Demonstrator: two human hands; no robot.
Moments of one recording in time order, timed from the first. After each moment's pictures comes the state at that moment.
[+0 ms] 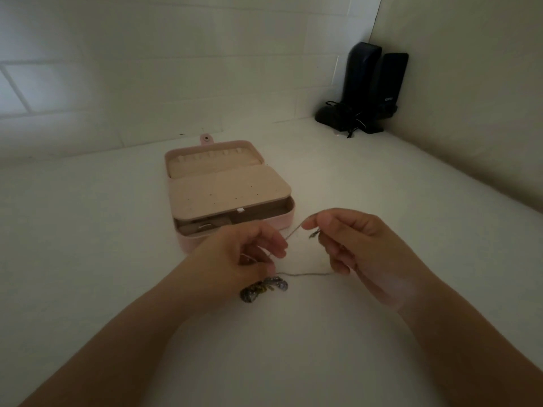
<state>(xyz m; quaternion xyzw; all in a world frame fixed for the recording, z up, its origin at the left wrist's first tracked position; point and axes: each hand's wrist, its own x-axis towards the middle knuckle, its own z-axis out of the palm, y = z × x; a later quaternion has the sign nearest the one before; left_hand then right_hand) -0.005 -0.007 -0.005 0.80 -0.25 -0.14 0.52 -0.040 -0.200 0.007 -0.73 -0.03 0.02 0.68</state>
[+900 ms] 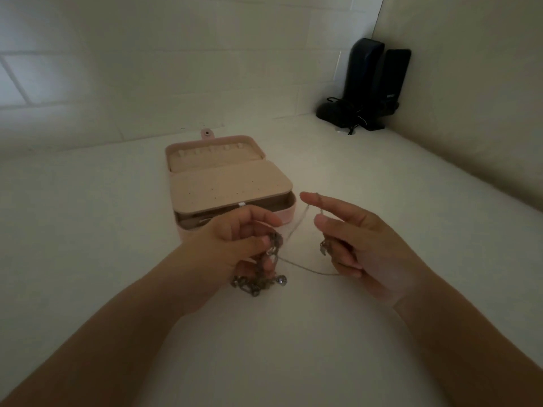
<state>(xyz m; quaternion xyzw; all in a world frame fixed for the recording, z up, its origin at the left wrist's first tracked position) -0.010 -0.008 0.005 0.65 -0.13 -0.24 0.71 -0.039 -0.201 0.006 -0.70 0.00 0.07 0.71</state>
